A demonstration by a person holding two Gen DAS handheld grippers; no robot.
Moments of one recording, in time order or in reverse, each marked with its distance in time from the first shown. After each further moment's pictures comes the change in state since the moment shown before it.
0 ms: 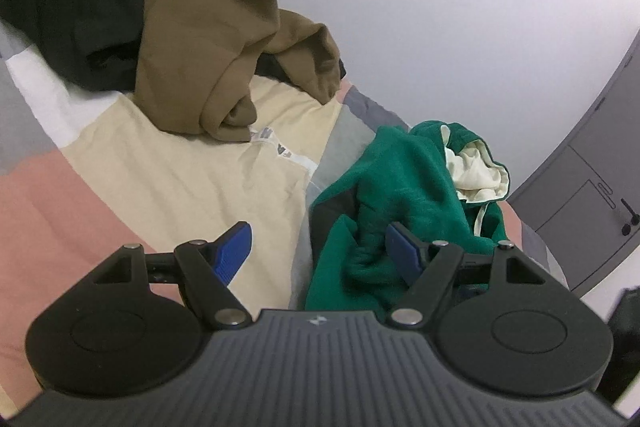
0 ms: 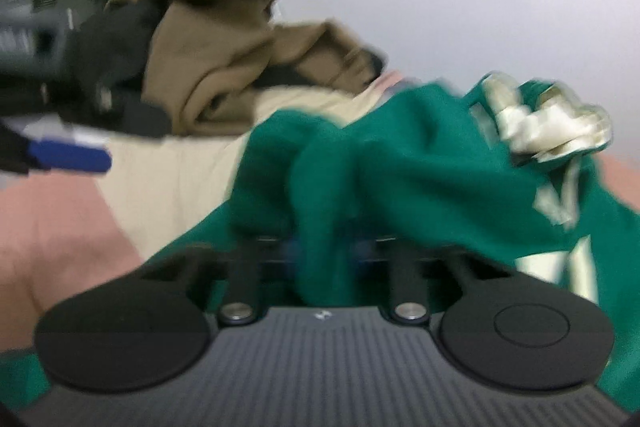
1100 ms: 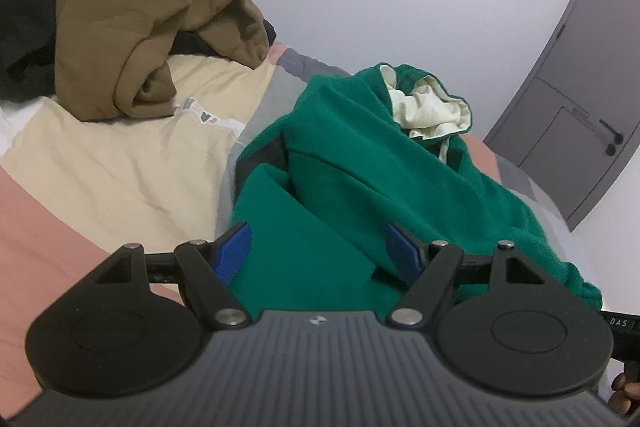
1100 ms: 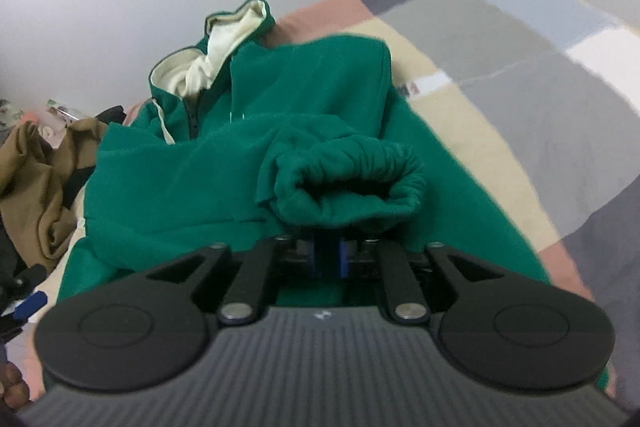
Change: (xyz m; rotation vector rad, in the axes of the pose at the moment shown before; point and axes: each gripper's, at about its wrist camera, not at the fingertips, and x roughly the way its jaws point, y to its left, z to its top) left arm 0.021 -0.053 -0.036 0.193 0.081 -0.081; right arm -0.144 -0.185 -0.103 0.761 0.124 -0.356
